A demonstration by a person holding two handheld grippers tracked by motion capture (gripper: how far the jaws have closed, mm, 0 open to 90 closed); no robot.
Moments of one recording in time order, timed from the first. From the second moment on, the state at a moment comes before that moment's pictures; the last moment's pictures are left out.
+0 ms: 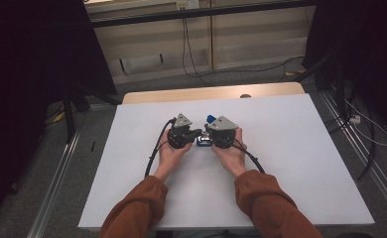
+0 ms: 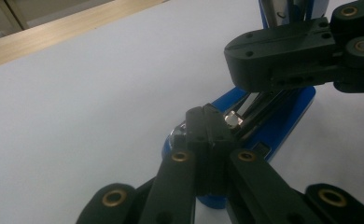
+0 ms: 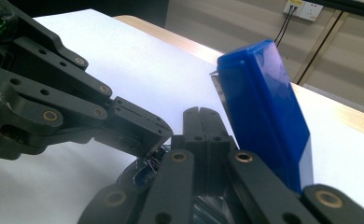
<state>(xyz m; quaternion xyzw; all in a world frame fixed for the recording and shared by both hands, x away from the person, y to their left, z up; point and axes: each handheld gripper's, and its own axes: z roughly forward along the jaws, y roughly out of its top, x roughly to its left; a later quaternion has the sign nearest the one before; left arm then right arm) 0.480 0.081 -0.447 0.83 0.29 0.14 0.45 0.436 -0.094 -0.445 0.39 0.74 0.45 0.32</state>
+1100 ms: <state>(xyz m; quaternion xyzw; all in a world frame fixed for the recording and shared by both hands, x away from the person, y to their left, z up) 0.480 0.082 -0.449 0.83 0.29 0.14 0.46 0.434 -0.106 -0.436 0.39 0.72 0.46 0.34</state>
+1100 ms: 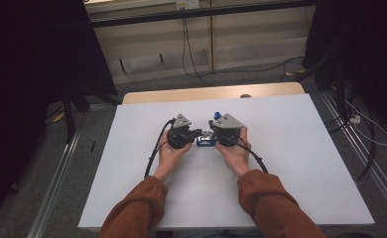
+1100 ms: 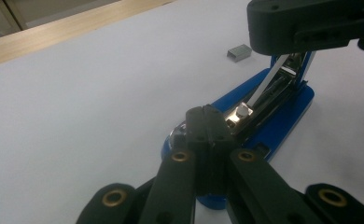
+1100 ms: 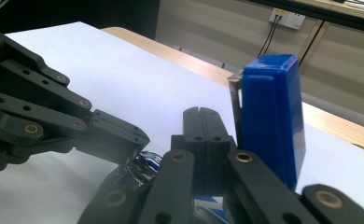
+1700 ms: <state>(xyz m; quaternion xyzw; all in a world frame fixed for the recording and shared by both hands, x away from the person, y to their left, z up) 0.479 0.082 -0.449 0.82 0.30 0.13 0.46 0.433 -0.114 -0.431 0.40 0.71 0.46 0.35</state>
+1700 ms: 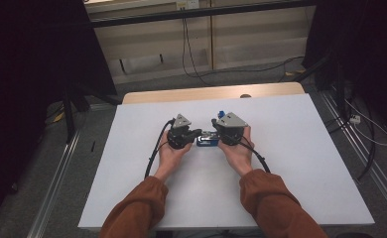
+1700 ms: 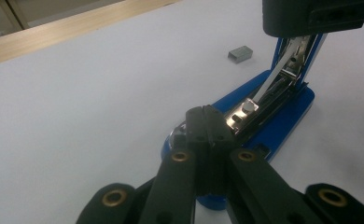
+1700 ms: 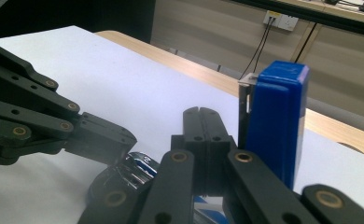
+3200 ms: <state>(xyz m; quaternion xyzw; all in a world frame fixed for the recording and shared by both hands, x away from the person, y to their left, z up) 0.479 0.083 -0.449 0.82 0.30 0.14 0.46 0.426 -0.149 -0.429 0.42 0.70 0.46 0.35</state>
